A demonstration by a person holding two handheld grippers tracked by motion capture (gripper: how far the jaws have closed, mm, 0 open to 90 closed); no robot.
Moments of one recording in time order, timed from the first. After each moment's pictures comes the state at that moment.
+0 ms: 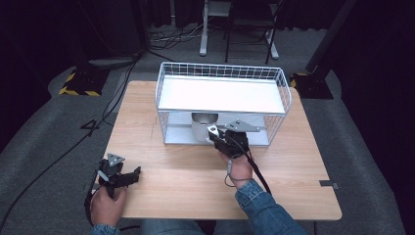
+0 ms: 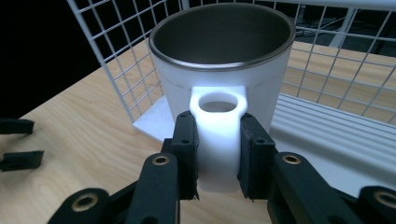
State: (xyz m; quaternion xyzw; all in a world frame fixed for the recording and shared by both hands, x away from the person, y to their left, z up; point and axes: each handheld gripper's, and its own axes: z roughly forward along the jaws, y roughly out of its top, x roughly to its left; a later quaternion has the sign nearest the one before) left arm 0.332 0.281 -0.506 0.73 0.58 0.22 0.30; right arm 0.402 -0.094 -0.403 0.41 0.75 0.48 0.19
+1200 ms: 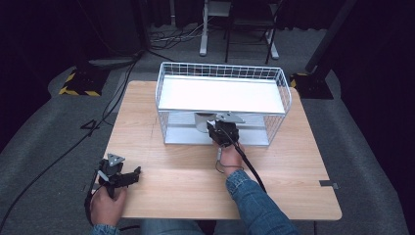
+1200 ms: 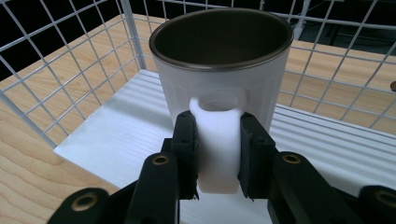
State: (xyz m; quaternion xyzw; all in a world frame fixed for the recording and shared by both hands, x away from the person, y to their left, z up) left arm 0.332 0.281 -0.506 0.73 0.58 0.22 0.30; right arm 0.453 -0.074 -0.437 0.45 0.73 0.45 0.24
